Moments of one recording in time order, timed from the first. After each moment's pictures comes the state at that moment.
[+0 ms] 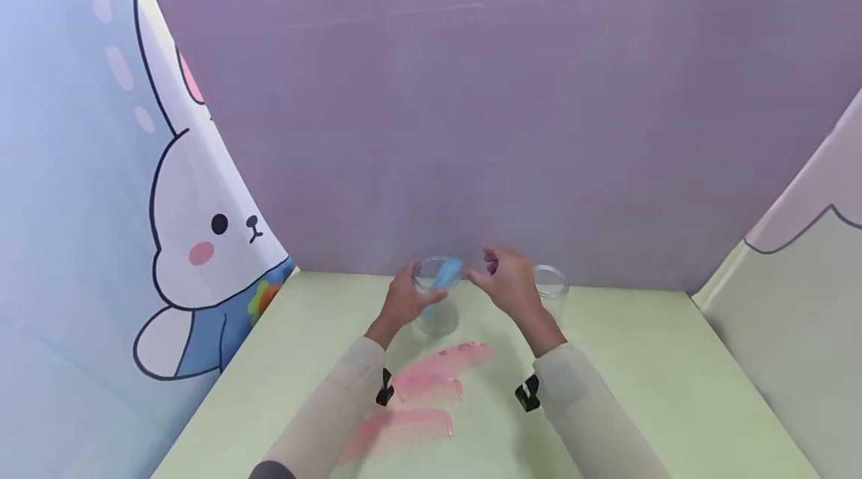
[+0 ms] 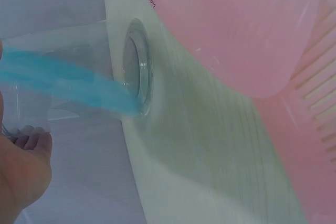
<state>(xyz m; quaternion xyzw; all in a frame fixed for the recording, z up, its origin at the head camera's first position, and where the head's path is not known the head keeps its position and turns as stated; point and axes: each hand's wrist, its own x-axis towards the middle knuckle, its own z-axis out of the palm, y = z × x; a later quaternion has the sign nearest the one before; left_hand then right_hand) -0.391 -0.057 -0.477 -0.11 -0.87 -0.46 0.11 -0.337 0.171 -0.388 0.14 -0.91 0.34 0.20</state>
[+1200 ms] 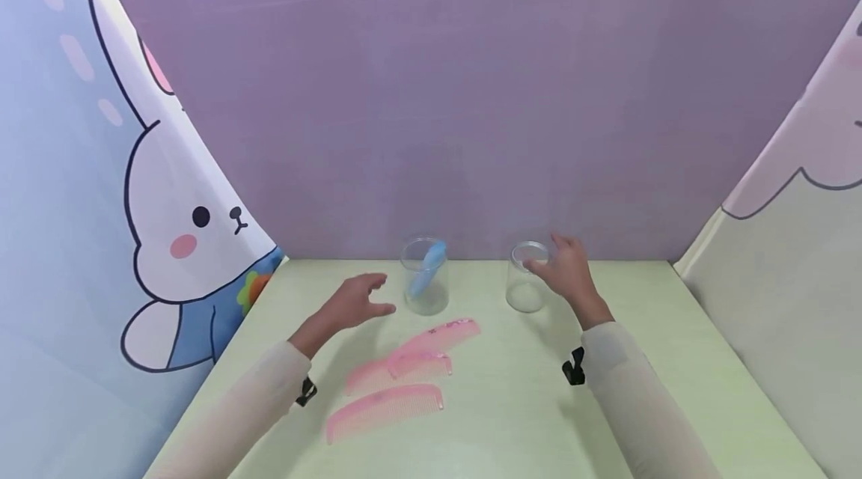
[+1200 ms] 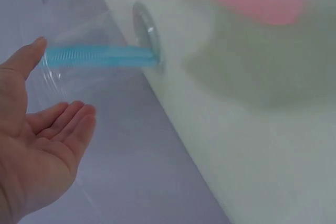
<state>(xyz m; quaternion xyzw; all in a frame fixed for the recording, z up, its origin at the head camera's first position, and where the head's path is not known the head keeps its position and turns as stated) -0.333 -0.141 -0.445 -0.18 -0.95 -0.26 -0.01 -0.359 0.279 -0.433 0.06 -0.94 0.32 0.14</state>
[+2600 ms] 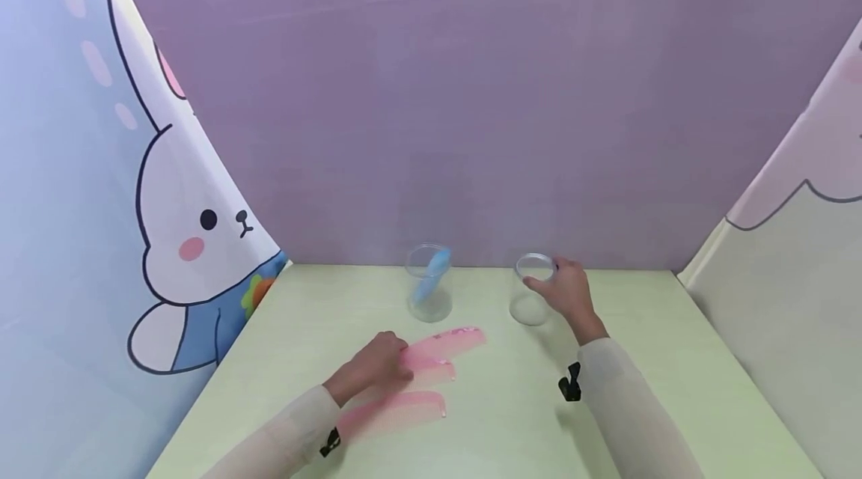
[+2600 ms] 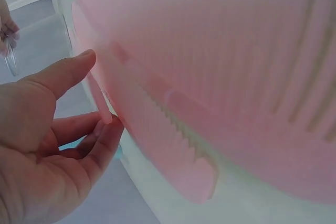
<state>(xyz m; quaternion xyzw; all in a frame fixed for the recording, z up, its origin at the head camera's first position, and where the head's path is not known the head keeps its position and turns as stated) -0.284 -0.102 -0.525 -0.20 -0.97 -0.08 -0.07 -0.349 0.276 -0.480 0.04 -0.93 0.32 0.19</state>
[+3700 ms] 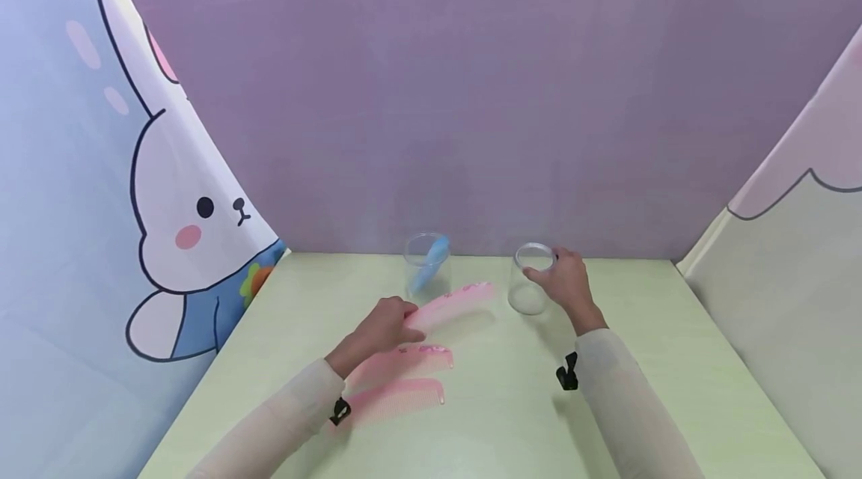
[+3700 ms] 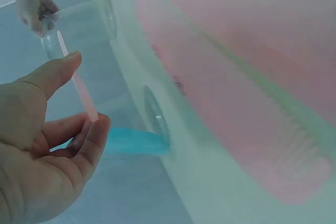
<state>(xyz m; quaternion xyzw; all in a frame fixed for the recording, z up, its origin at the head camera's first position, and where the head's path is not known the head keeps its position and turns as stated) -0.302 -0.086 -0.489 -0.19 -0.95 -0.23 -0.03 -0.346 0.272 -0.475 0.02 -0.93 0.33 0.17</state>
